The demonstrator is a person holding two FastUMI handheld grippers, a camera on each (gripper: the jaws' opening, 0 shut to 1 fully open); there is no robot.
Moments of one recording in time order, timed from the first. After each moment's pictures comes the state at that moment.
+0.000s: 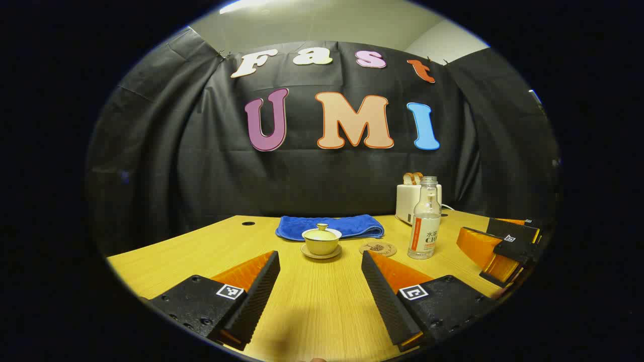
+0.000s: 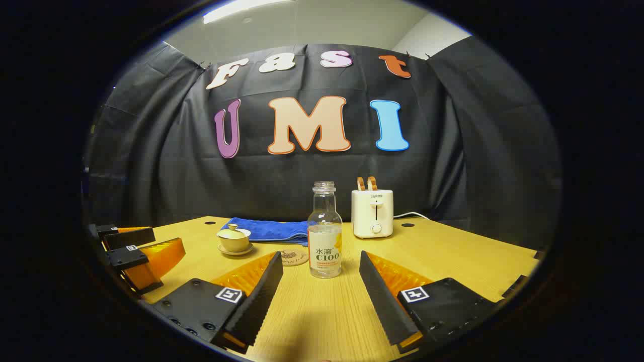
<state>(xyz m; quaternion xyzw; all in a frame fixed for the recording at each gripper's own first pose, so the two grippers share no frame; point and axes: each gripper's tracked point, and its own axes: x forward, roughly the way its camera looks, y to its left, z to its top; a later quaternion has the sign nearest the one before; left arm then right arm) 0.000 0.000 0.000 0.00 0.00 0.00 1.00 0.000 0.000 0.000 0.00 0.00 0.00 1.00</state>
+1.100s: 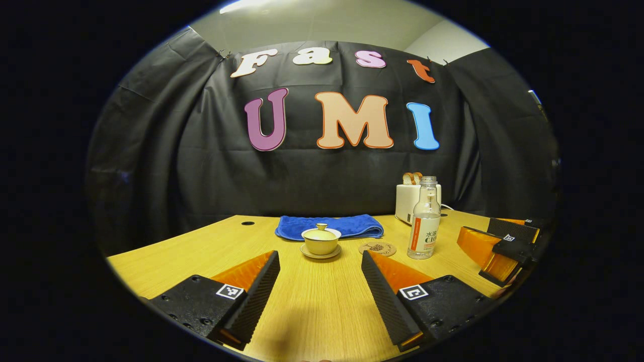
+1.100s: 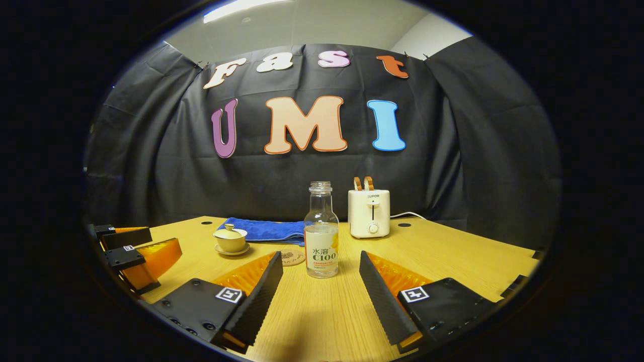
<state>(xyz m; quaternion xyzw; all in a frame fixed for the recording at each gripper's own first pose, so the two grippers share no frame) 0.000 0.000 0.000 0.00 0.00 0.00 1.00 -0.001 -0.002 0.001 0.00 0.00 -0.01 1.00</state>
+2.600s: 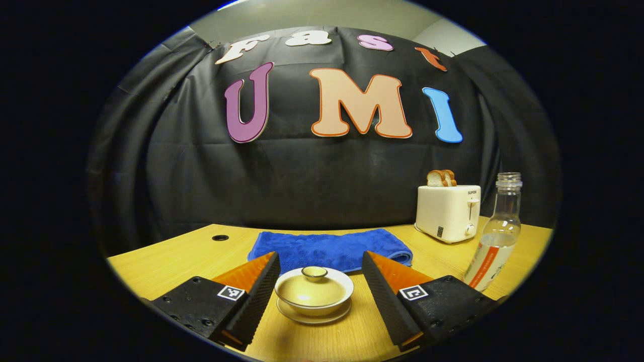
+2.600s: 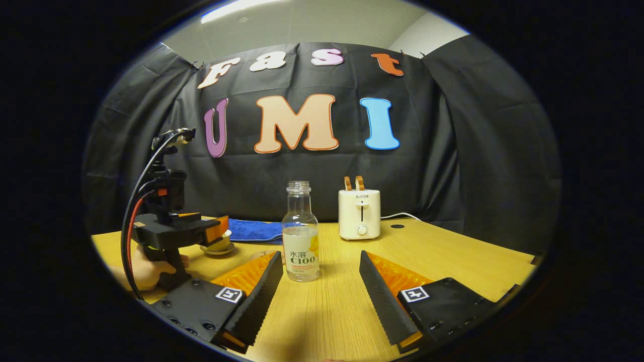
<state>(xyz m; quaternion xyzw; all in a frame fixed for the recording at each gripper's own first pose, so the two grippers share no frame) 0.194 0.002 -0.005 0.00 0.00 0.00 1.00 0.017 -0.041 0.001 0.00 0.00 -0.02 1.00</state>
